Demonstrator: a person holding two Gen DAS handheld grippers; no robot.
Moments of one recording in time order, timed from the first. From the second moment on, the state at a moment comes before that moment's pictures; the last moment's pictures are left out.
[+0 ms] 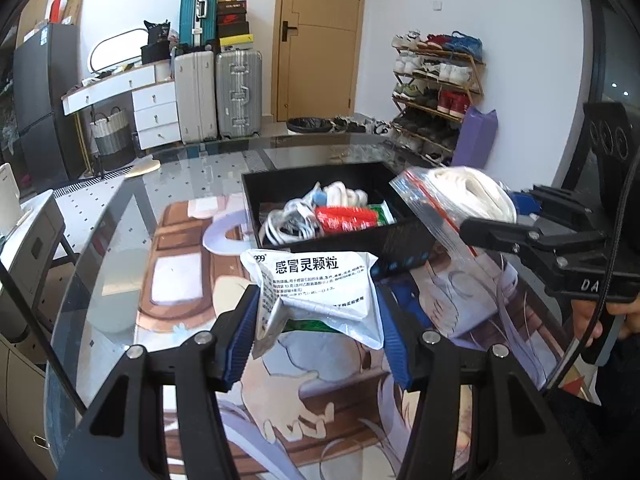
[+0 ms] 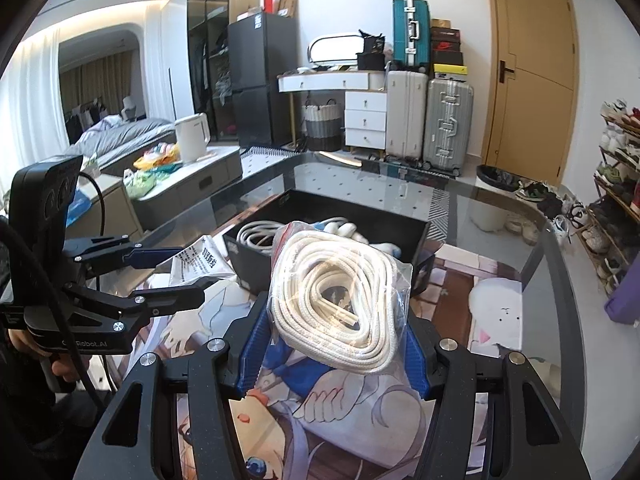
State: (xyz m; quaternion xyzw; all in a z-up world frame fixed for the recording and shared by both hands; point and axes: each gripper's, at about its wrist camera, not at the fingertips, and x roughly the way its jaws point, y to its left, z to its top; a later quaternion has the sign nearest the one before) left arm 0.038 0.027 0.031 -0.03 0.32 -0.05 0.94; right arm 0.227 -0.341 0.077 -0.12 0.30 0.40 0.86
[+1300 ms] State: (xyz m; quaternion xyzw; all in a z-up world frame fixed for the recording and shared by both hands) left arm 0.119 0.025 0.041 -0.05 0.30 0.01 0.95; right arm 0.290 -0.295 0.074 -0.11 0.31 0.37 0.87
